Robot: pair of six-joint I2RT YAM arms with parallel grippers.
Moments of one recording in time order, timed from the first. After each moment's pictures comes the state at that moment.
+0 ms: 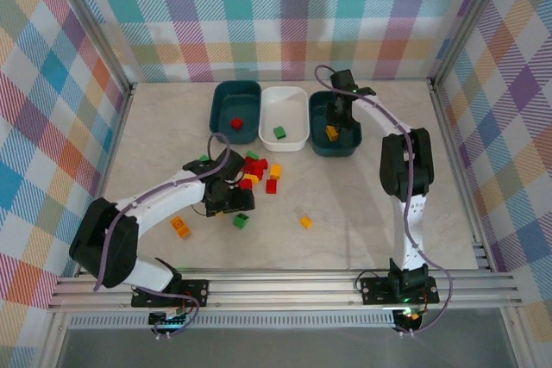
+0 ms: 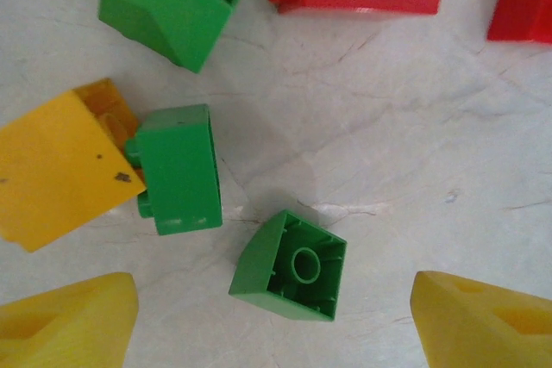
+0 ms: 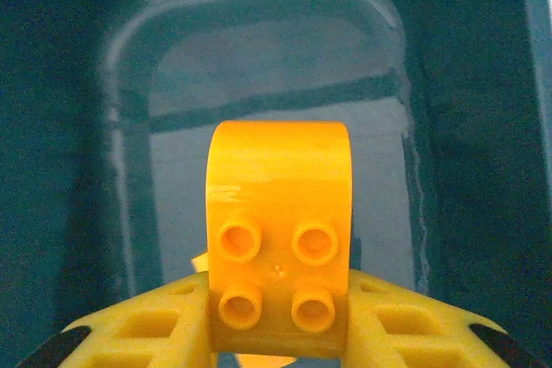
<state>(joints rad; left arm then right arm) -0.58 1.45 0.91 -0.81 0.06 -0.69 0.29 2.20 1.86 -0.75 0.11 0.36</state>
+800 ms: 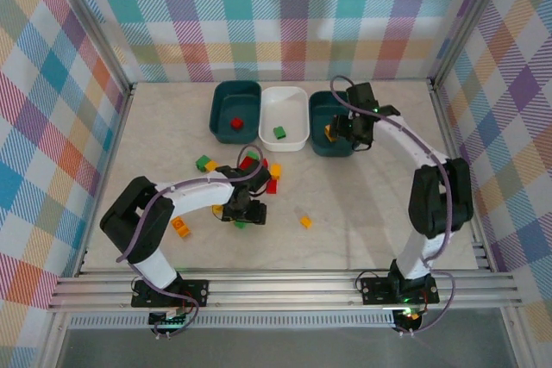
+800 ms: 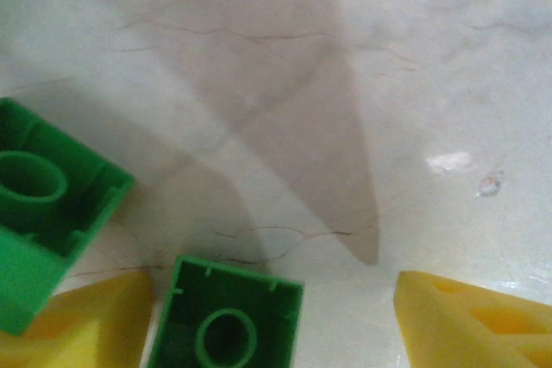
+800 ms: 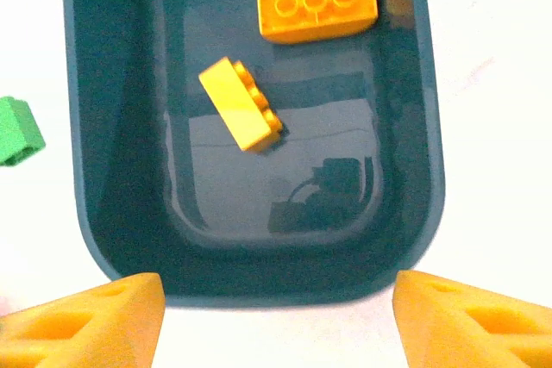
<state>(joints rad) -0.76 1.67 0.96 -0.77 0.00 -0.63 0.29 1.72 1.35 -0.65 0.04 0.40</state>
